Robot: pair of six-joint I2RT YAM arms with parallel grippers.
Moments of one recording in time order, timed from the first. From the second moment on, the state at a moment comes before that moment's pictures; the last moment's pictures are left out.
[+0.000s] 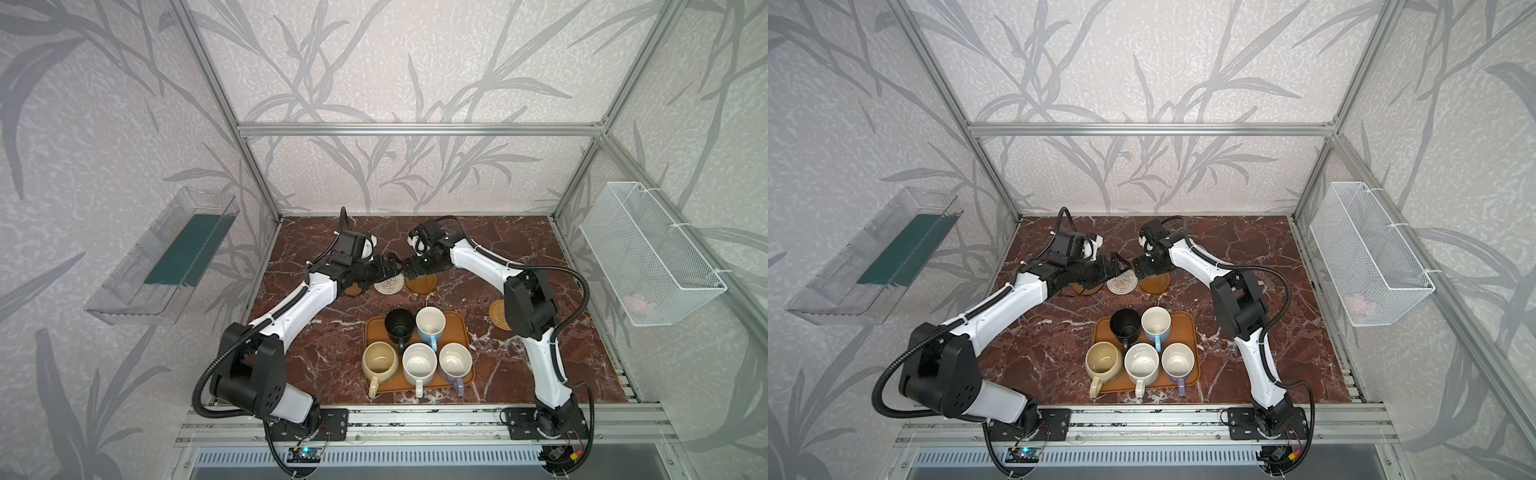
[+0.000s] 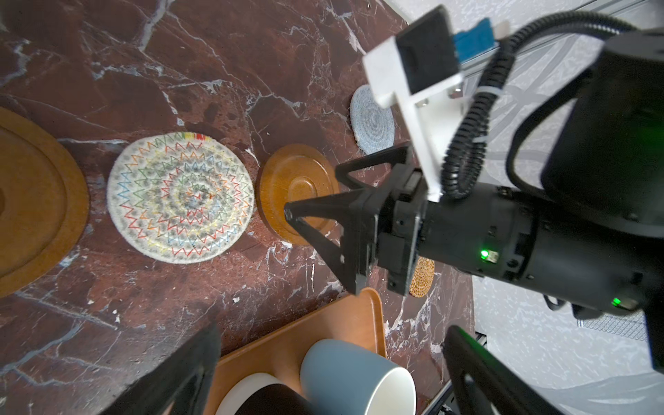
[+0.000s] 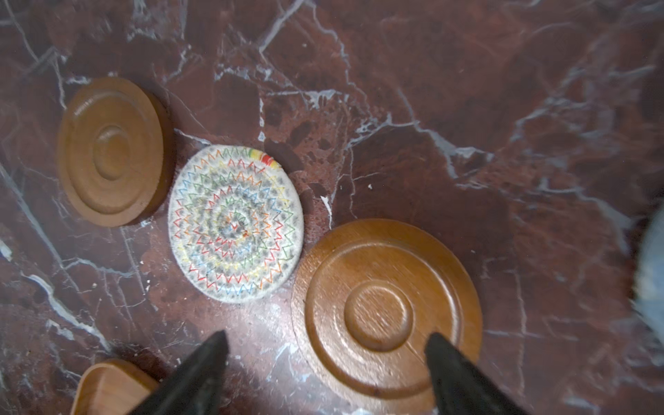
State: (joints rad) left arm -0.34 1.48 1.09 -0.38 0.43 -0.67; right arm 0.60 2.19 1.85 -0.73 -0.15 0.23
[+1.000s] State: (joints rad) left arm -0.39 1.82 1.42 -0.38 0.48 -0.70; right arm 0.26 2.28 1.93 -0.75 -0.14 0.17
